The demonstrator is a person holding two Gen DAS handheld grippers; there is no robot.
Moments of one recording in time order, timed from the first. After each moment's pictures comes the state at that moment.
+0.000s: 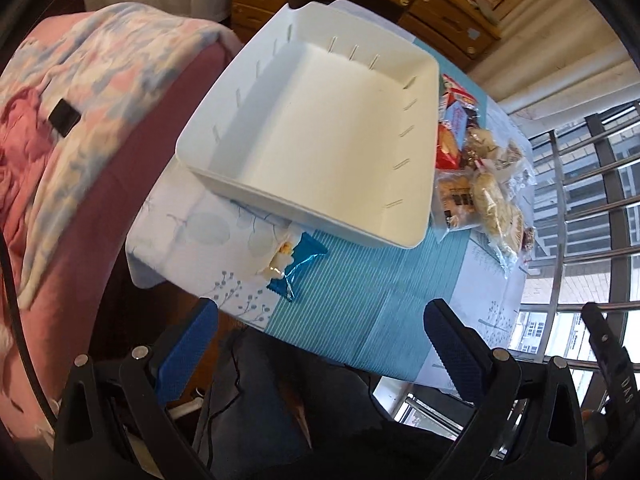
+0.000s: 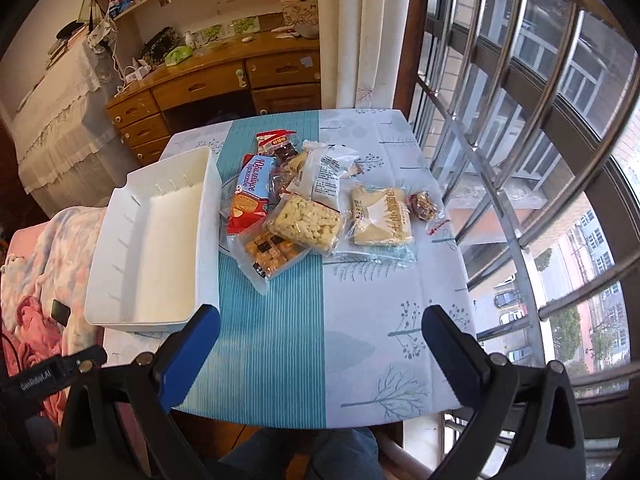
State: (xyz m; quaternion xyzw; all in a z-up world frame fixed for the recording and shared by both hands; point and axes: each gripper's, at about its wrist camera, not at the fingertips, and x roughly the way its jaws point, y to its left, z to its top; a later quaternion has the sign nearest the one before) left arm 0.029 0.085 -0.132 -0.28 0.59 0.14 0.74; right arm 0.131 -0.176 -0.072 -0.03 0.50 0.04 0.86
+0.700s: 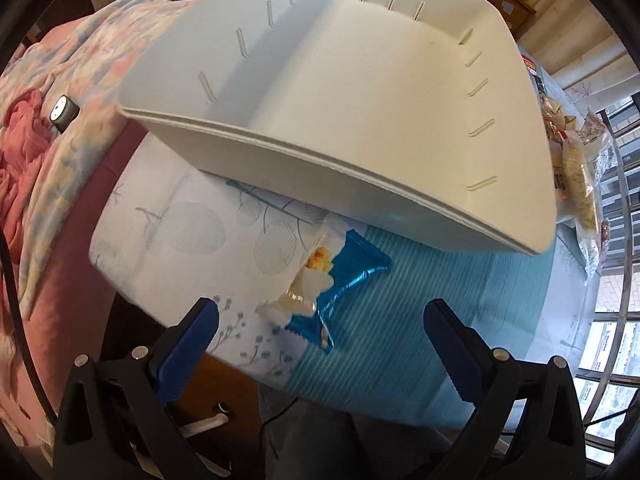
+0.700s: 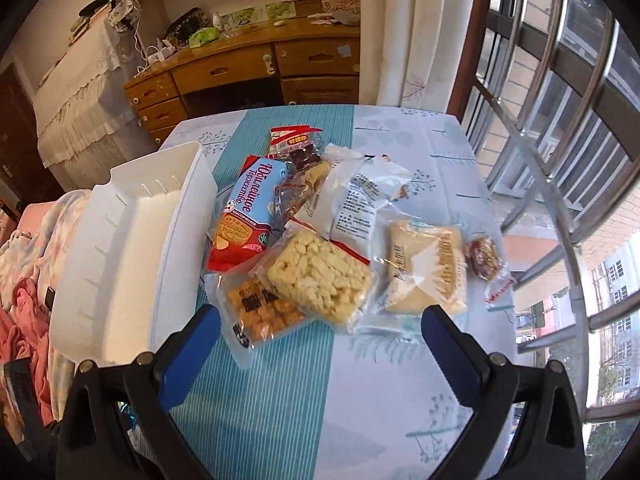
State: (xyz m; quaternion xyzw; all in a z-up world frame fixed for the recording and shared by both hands) left arm 0.054 0.085 -0.255 -0.23 0.61 0.17 0.74; right arm 0.240 -0.162 -0.160 -0.04 0.50 0.11 0.86
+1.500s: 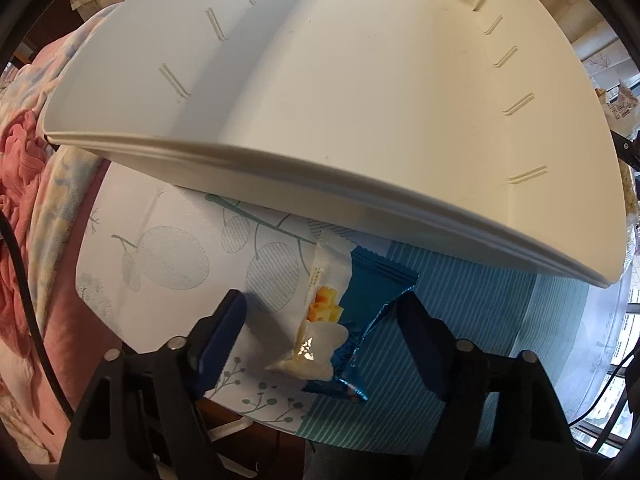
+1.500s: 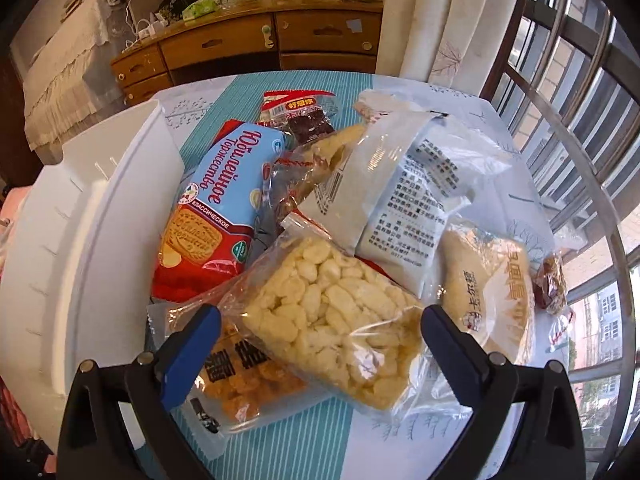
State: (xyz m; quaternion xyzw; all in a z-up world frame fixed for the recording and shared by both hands) left arm 0.090 0.089 -0.301 -0.18 0.64 0.18 0.72; right arm 0.293 -0.127 -0.241 -0.09 0.52 0.10 0.85
